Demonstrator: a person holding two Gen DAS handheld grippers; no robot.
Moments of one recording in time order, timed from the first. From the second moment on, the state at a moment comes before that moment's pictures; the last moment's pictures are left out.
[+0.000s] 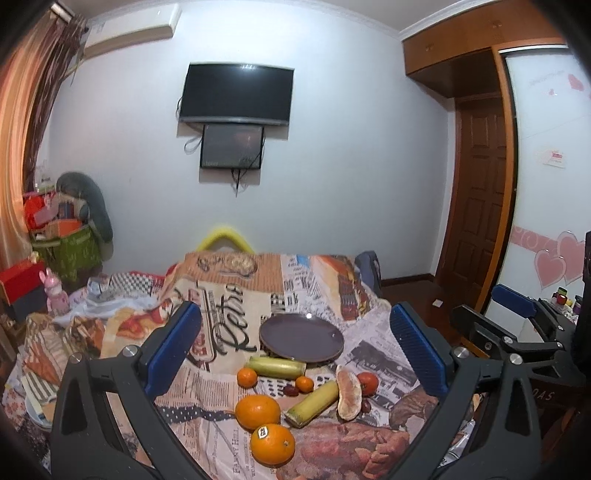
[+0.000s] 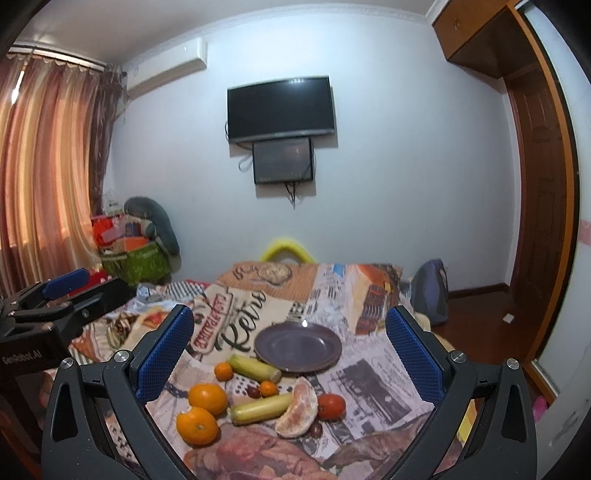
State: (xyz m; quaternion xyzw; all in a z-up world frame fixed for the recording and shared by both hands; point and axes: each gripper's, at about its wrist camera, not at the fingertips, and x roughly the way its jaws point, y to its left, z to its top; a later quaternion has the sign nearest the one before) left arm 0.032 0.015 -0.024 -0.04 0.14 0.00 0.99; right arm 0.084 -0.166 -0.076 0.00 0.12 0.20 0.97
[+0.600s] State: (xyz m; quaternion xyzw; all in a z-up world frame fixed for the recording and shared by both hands) left arm 0.114 0.039 -0.148 -0.05 0.37 -0.02 0.93; right arm 0.132 -0.167 -0.136 -0.02 0.27 0.21 0.94
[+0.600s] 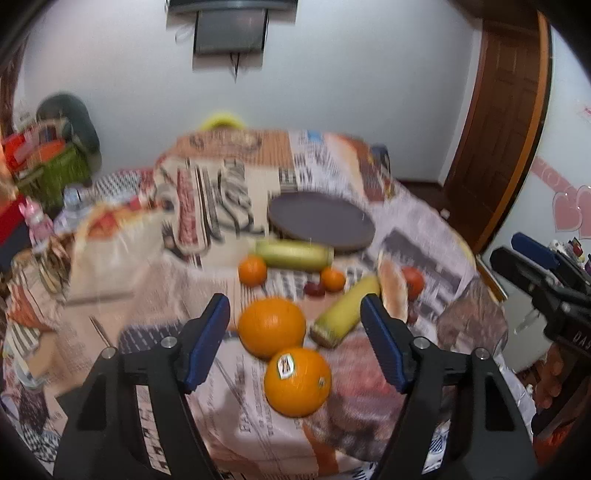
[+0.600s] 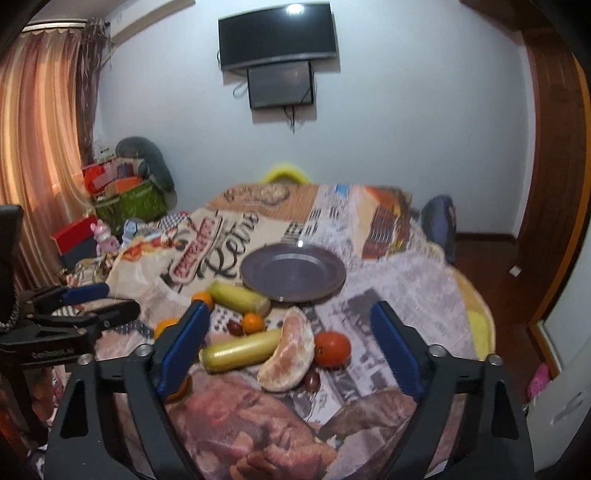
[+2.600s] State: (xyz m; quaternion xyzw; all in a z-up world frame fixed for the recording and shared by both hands) left arm 0.144 0.055 -0.177 -0.07 0.40 -0.02 0.91; right arm 0.226 -0.140 -0.238 -0.01 0.44 0.23 0.87
